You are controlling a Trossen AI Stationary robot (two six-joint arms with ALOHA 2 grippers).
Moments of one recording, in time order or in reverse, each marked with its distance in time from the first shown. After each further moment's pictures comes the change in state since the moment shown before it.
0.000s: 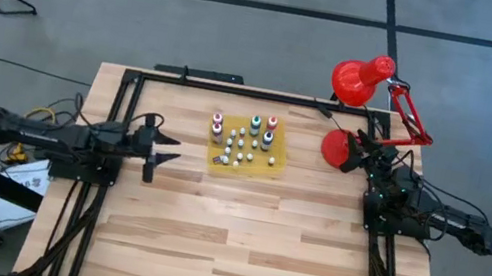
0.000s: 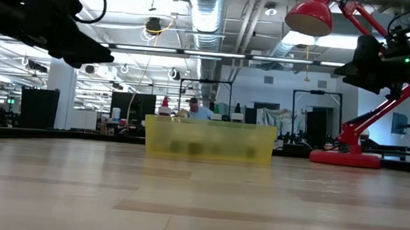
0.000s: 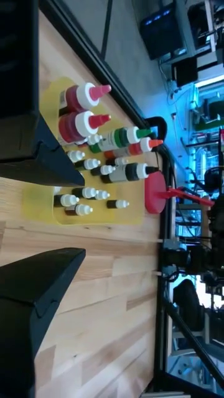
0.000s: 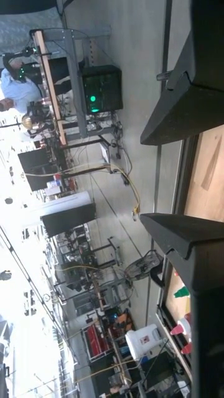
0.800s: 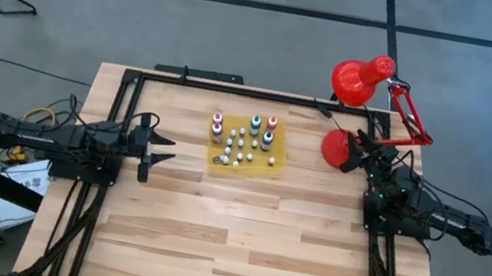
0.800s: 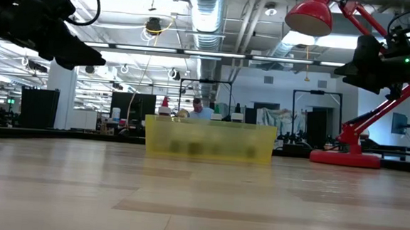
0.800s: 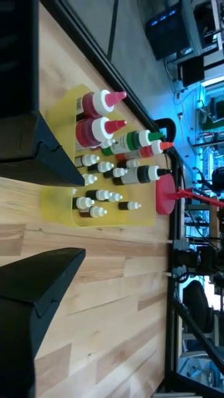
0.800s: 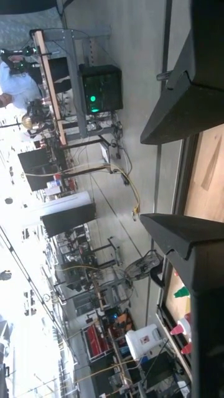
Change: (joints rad) left arm 0.000 -0.156 -0.001 -0.192 0.000 0.001; right arm 0.000 0.000 0.000 0.000 0.000 0.000
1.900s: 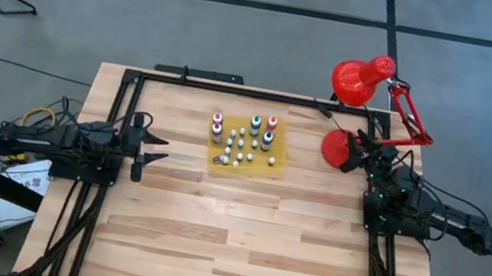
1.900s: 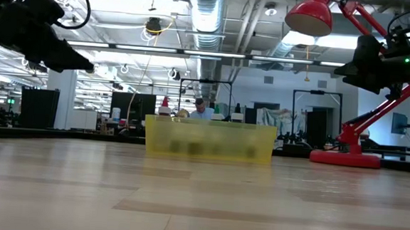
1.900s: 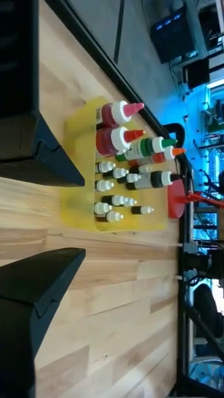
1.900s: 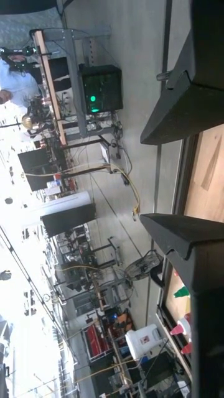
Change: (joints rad) left arm 0.000 -0.209 0.000 -0.241 -0.011 0.004; right arm 0.000 0.000 0.000 0.000 0.000 0.000
